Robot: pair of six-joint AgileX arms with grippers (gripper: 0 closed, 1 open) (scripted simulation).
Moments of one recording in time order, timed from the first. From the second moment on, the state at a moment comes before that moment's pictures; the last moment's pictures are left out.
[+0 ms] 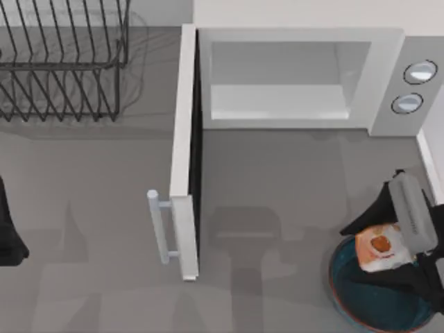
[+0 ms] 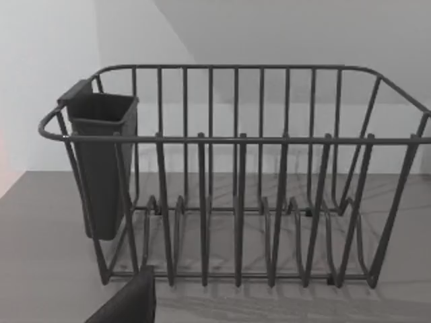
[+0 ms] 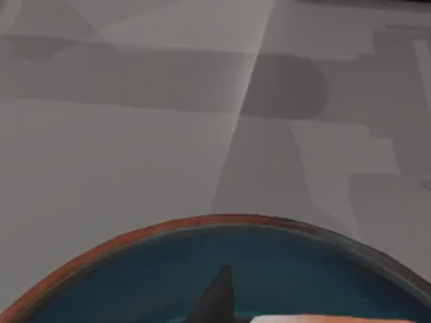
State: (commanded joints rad) left arm 0.00 0.00 0.00 0.00 0.00 0.00; right arm 0.10 1.70 0.66 -0.42 -1.00 -1.47
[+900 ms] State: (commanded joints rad) left arm 0.00 0.00 0.00 0.00 0.00 0.00; right arm -0.07 1.68 0.57 -0.51 -1.13 -1.68
